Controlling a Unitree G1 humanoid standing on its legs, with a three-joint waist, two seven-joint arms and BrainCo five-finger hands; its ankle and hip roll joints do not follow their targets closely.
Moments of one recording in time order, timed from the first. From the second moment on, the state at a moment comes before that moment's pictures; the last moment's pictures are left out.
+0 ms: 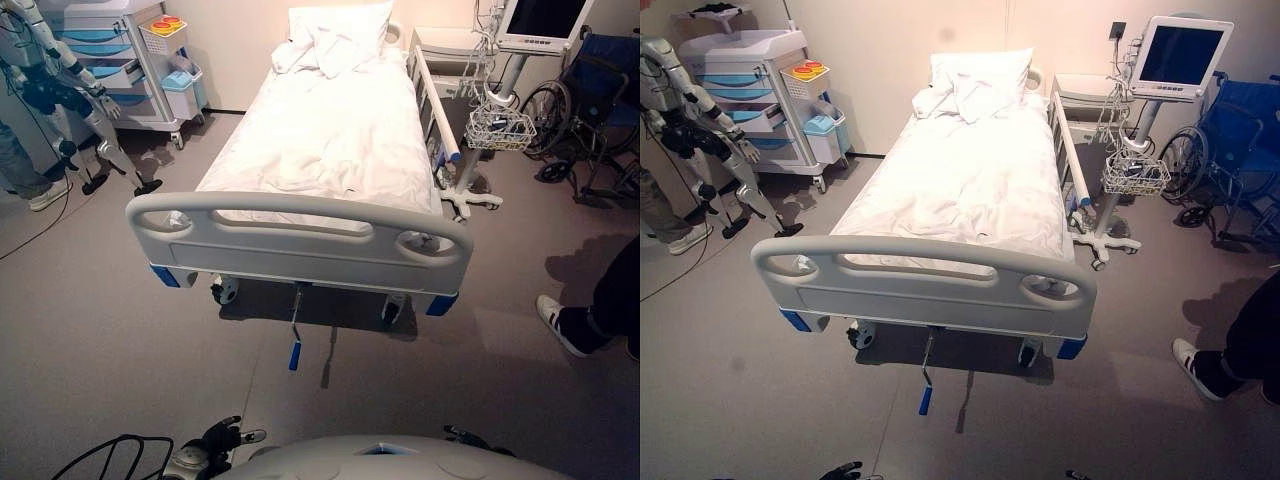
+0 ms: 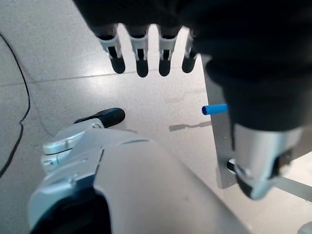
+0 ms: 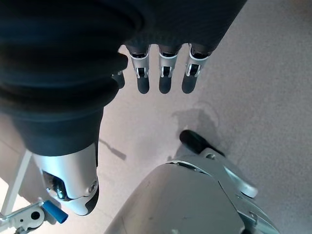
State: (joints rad) left arm 0.00 0.28 -0.28 1.33 -0.09 -0.16 -0.15; right arm 0.02 -0.30 0.35 1.34 0.15 -0.16 0.15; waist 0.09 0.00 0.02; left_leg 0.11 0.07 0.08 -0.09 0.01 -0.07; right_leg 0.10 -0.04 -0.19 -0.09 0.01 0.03
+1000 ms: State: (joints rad) left arm -0.52 0.30 -0.41 1.25 -0.30 -0.22 0.05; right arm -0.42 -0.37 0.45 1.17 0.19 -0.22 -0.02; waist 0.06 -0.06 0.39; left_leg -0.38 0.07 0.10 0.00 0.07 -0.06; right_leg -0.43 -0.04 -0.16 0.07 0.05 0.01
